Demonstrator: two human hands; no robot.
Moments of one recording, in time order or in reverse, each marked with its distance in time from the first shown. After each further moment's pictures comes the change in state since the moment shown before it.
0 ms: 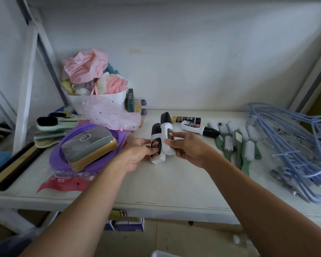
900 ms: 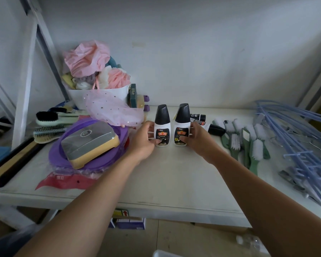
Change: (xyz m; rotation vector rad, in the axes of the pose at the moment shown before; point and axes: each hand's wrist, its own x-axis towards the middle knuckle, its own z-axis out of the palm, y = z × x) left_hand 0.027 -0.005 0.006 0.359 0.170 0.407; right_hand 0.033 0.021 -0.030 -0.482 0.322 -0.189
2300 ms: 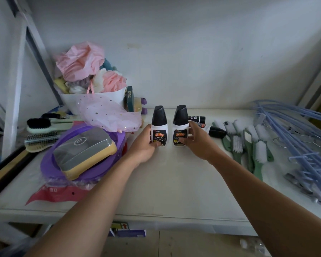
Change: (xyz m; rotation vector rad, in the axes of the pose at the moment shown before) left_hand 0.011 0.009 0.001 0.145 -0.111 -0.015; right_hand 0.011 -0.002 0.001 -0.161 0.007 -0.091
